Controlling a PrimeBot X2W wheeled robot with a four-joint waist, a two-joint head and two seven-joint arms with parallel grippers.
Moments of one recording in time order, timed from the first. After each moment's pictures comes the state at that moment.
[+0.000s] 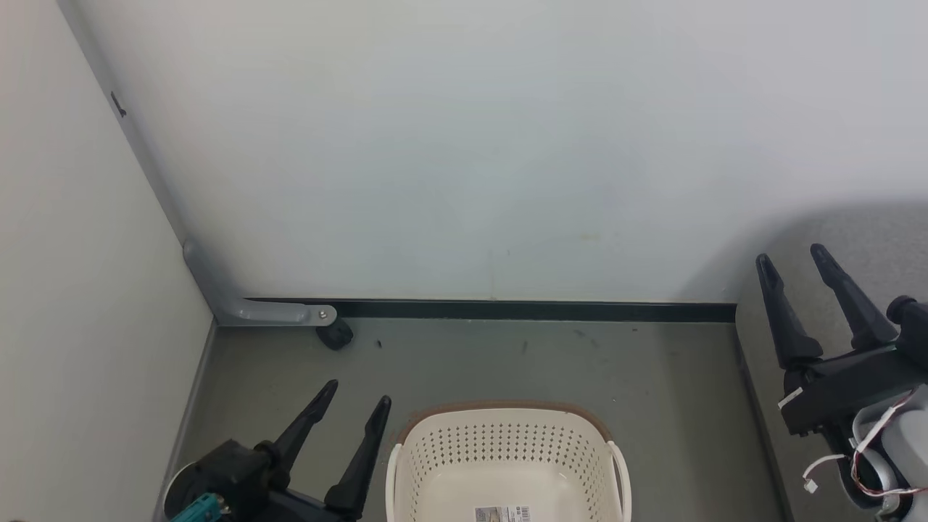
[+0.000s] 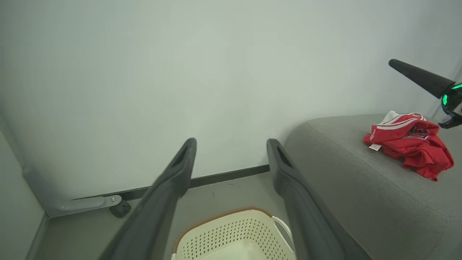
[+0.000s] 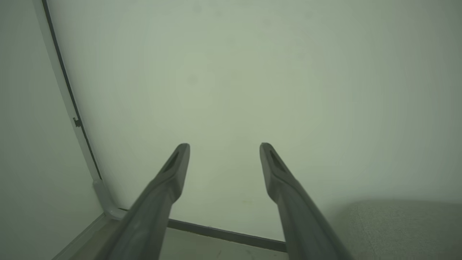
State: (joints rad) left arm -0.23 0.37 -0.62 0.05 -0.68 0.04 -0.19; right arm -0.48 -0.58 0.56 0.24 0.72 -0.07 -0.24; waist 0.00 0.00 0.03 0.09
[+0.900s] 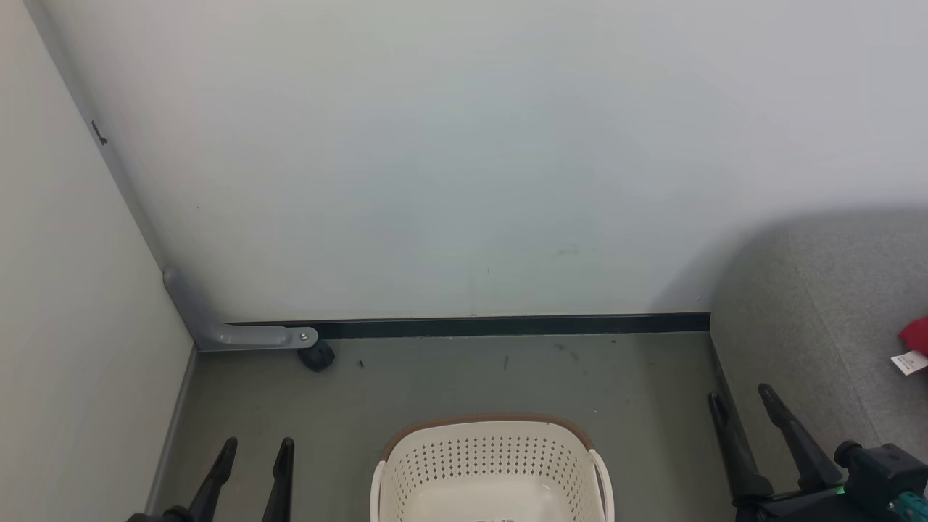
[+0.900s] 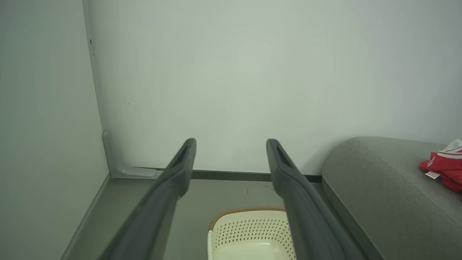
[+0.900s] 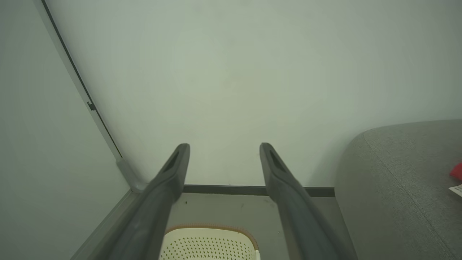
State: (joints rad) left arm 0.01 0.36 -0.38 0.03 -0.67 0.12 -0.24; right arm -0.10 -0.44 0.47 0.06 0.66 -0.12 -0.25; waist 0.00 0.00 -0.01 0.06
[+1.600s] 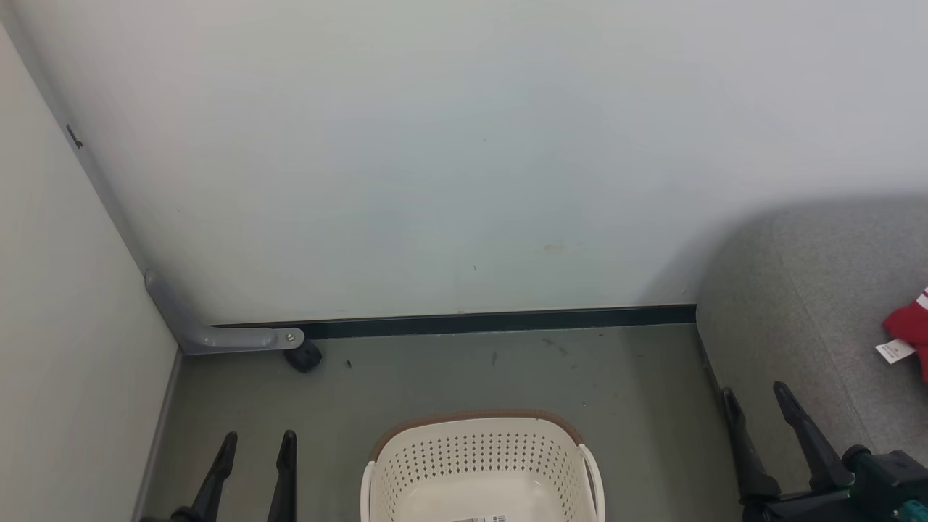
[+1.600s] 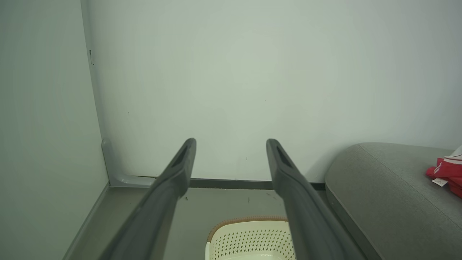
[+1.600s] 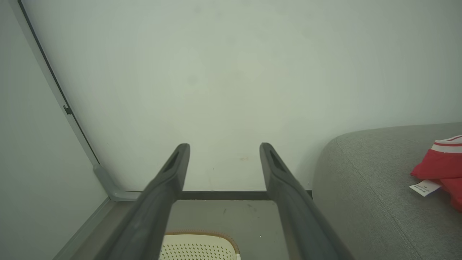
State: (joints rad) left arm 0.03 0.26 -0.31 0.03 -0.56 0.12 -0.25; right arm -0.07 -0.38 0.39 0.05 0.56 -0.12 -0.25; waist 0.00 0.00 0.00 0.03
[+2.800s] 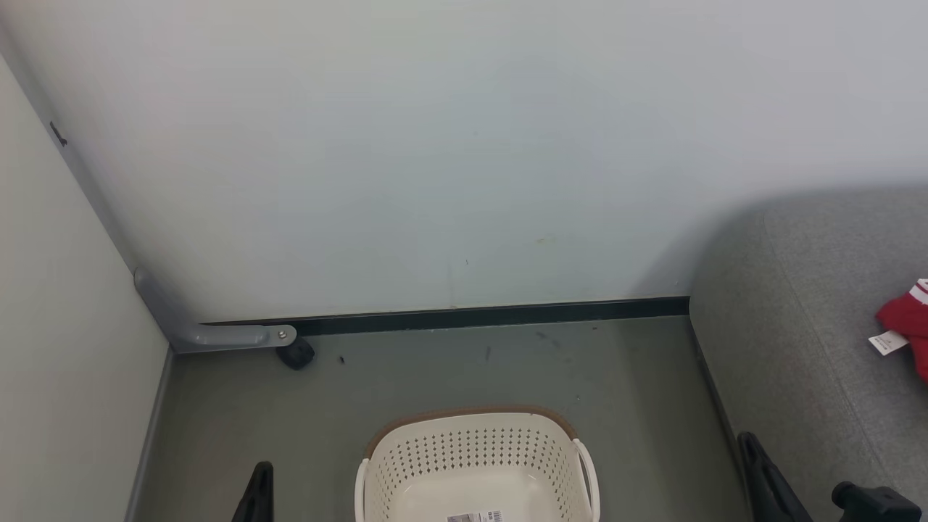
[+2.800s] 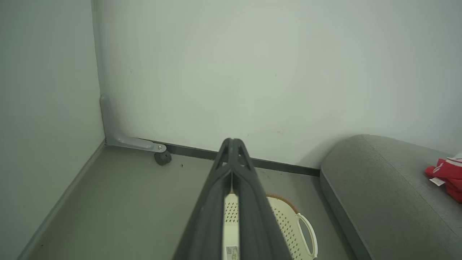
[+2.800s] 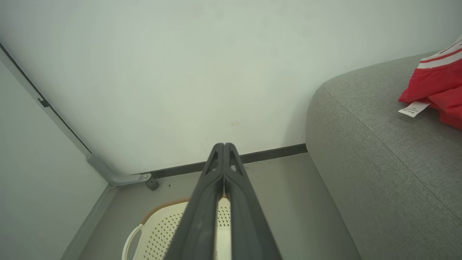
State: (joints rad) left arm 0.06 0.20 -0.27 0.10 -0.59 0.11 -0.22; right arm 0.00 -0.29 0.34 0.13 0.58 -0.10 -0.22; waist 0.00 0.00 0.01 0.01
